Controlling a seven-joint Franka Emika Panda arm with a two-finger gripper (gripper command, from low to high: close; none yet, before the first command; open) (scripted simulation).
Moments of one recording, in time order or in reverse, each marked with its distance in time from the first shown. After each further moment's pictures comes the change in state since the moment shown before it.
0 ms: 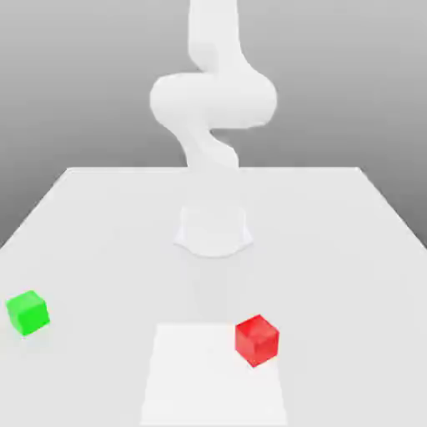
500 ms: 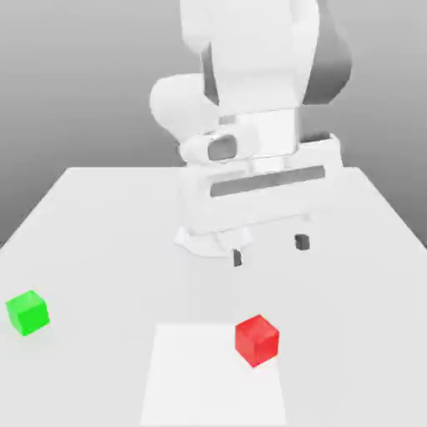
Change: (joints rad) arm 0.187 0.570 -0.035 -0.362 0.071 0.351 -0.345
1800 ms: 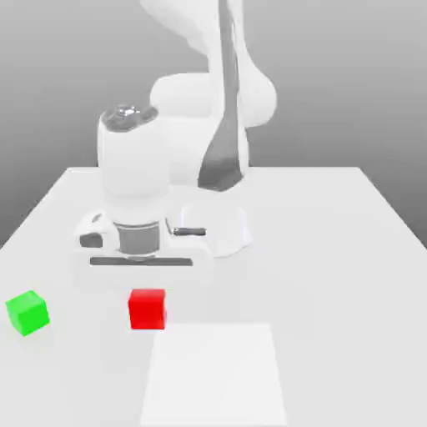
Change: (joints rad) arm -0.349 0.138 -0.352 -0.004 -0.102 0.001 0.241
